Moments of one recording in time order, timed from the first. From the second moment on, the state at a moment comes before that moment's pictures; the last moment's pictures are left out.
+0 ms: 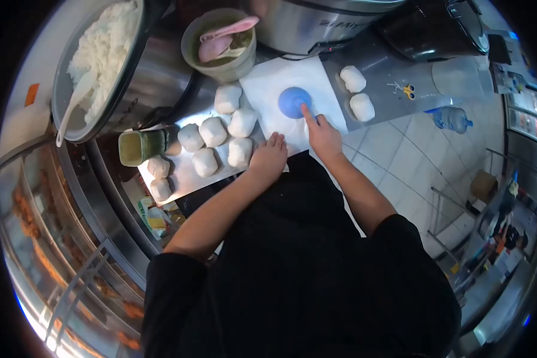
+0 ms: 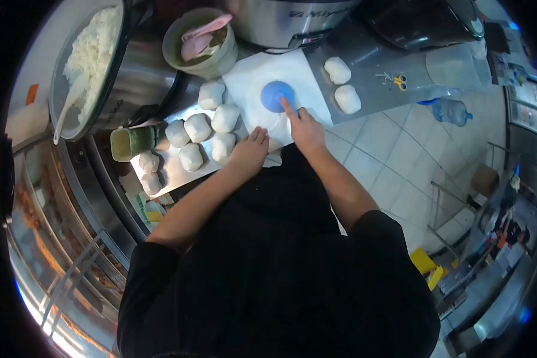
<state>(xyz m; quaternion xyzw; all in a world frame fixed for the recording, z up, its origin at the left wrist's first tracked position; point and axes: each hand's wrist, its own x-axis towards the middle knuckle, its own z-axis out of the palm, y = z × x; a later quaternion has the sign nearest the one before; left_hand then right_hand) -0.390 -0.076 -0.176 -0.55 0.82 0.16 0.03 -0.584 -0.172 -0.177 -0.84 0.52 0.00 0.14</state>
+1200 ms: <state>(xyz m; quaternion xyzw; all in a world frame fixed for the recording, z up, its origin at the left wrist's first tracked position) -0.449 -0.108 -0.150 -0.75 0.56 0.26 -0.23 -0.684 -0.267 -0.196 -0.90 0.17 -0.17 0.36</state>
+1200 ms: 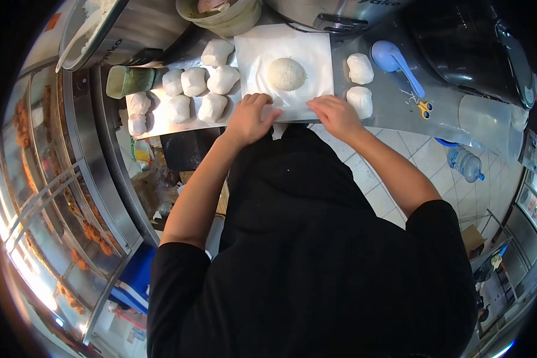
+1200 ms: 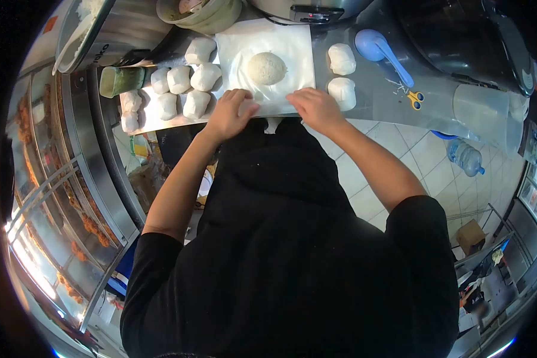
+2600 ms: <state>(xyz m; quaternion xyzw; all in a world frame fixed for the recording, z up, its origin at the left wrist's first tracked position) -0.390 -0.194 -0.186 -0.77 0.64 0.02 -0.01 -0.597 -0.335 -0.201 -0.97 0.20 -0.14 0.09</state>
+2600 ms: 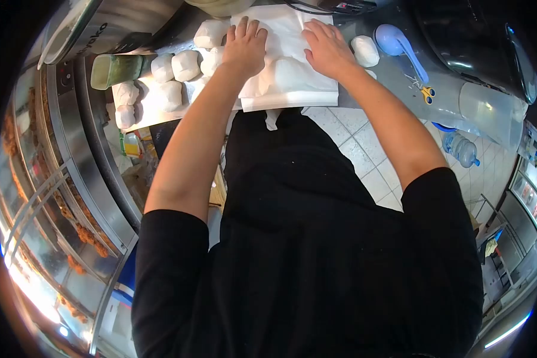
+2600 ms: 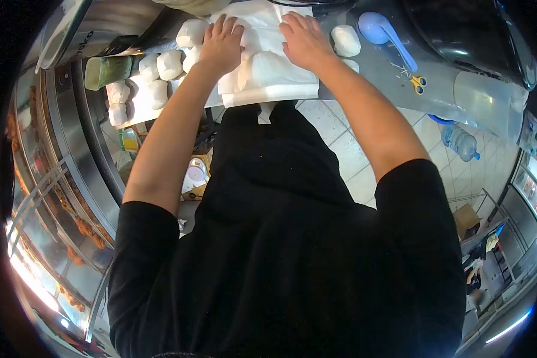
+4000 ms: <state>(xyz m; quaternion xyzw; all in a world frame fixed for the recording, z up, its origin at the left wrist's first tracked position) -0.391 -0.159 -0.149 -0.73 0.58 0.18 -0.32 -0.627 -0.291 -0.164 -0.92 0.26 -0.15 0.24</state>
